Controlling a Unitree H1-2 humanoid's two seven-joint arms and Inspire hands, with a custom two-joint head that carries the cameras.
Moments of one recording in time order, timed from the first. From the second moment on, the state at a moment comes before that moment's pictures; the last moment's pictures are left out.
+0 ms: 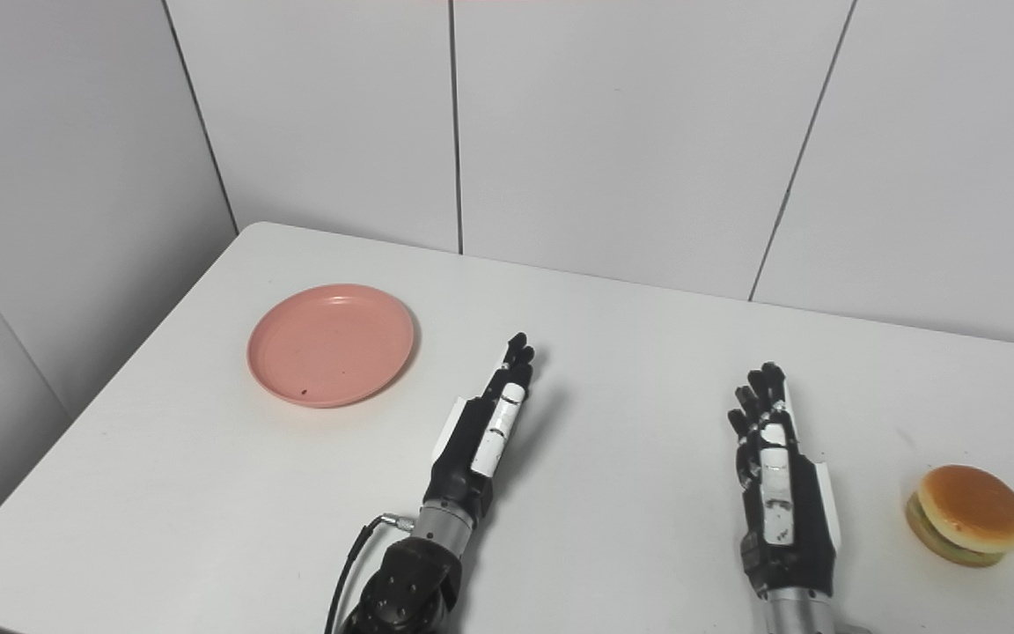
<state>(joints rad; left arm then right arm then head) -0.27 -0.16 -0.08 0.25 0.06 -0.14 0.07 -0.25 -0.02 -0.02 0.19 0.23 -0.20 0.14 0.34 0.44</state>
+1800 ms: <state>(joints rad) -0.36 0.03 0.22 0.02 -0.09 -0.05 0.14 -0.28 -0.04 -0.03 0.20 0.21 -0.22 0.16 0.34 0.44</state>
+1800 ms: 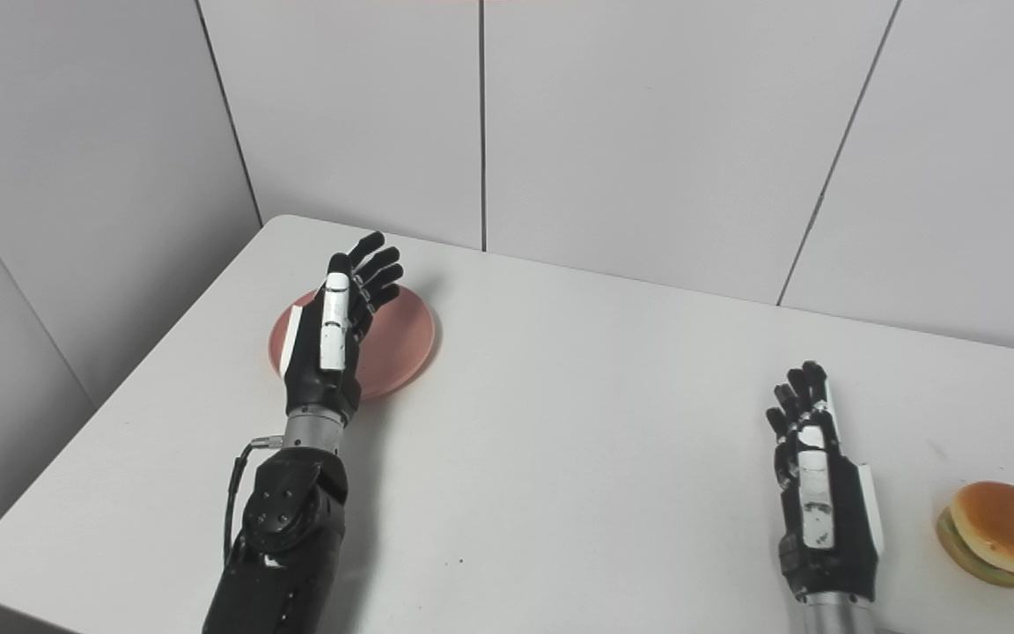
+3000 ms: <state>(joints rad) -0.50 0.29 0.36 0.51 -0.14 -0.19 0.18 -0.27 -0.04 -0.03 0.19 0.21 -0.20 0.16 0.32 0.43</state>
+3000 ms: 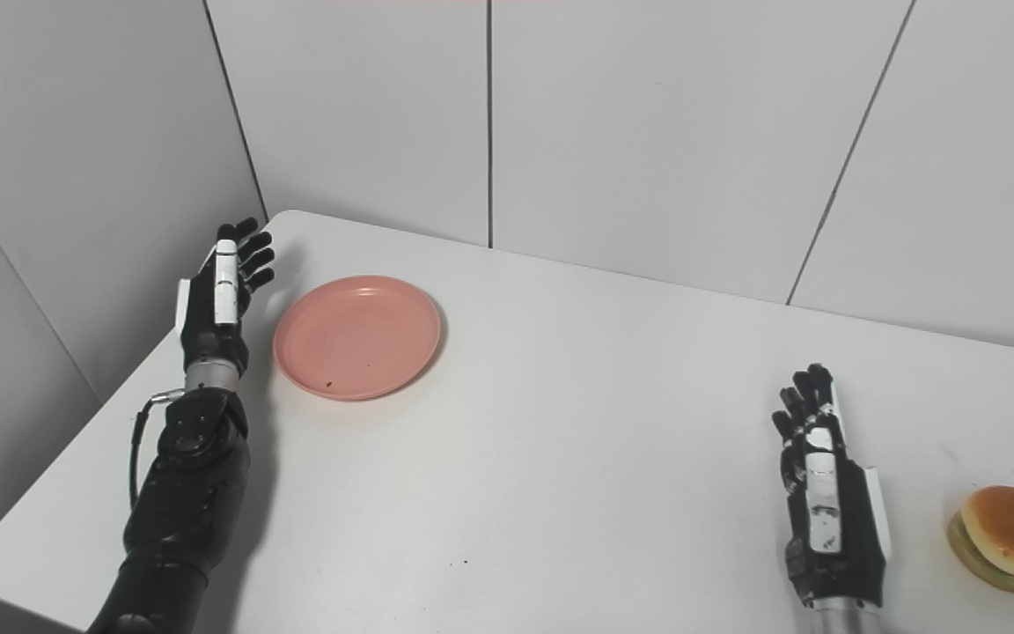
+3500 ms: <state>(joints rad) -0.55 0.30 0.35 0.69 -0.15 -0.24 0.18 -0.27 -0.04 -0.03 0.18 0.21 -0.20 0.16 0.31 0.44</state>
